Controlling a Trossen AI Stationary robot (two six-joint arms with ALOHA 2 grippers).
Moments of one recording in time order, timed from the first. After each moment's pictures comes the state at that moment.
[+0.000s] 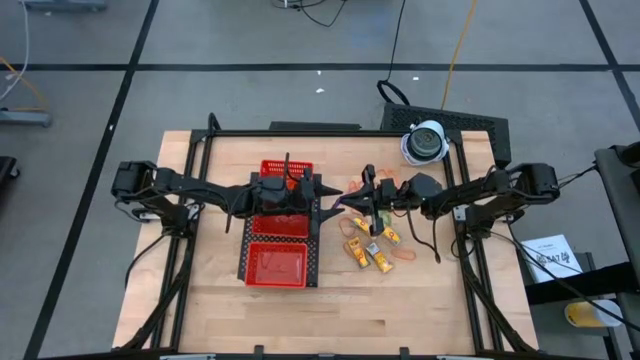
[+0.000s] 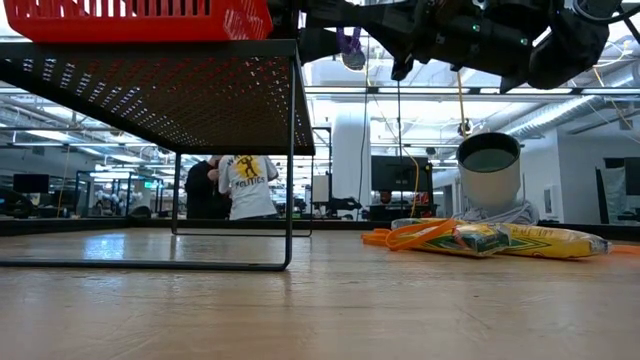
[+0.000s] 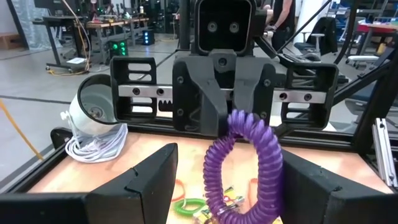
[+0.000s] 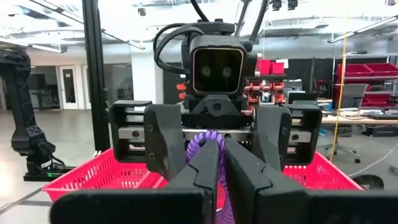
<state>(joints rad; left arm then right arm) -0.02 1.57 0.93 0.57 -0.10 -0.03 -0.08 1.44 0.52 1.20 -0.19 0.06</state>
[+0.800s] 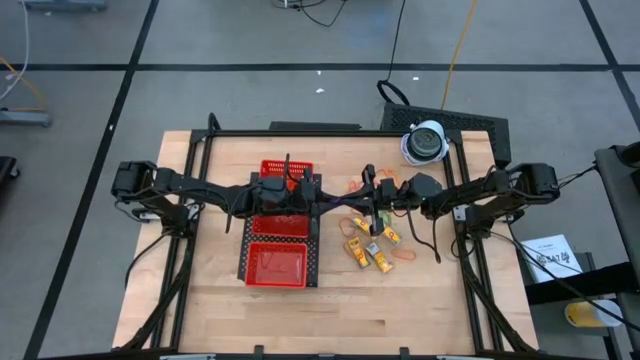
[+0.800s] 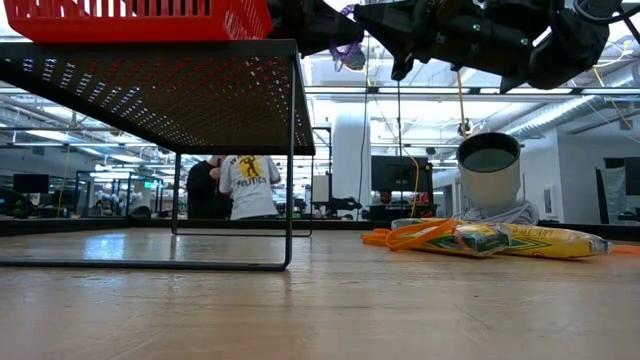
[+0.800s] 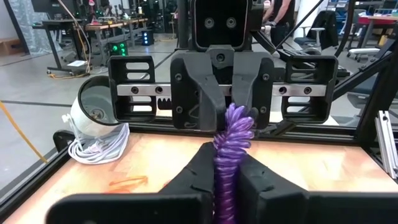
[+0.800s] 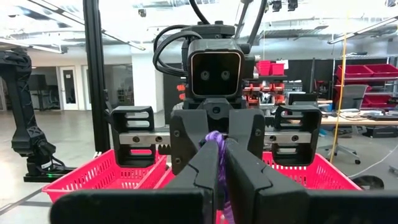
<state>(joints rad) -0.02 1.57 0.93 0.57 -0.10 0.00 -0.08 1.44 0.52 1.20 -0.19 0.06</state>
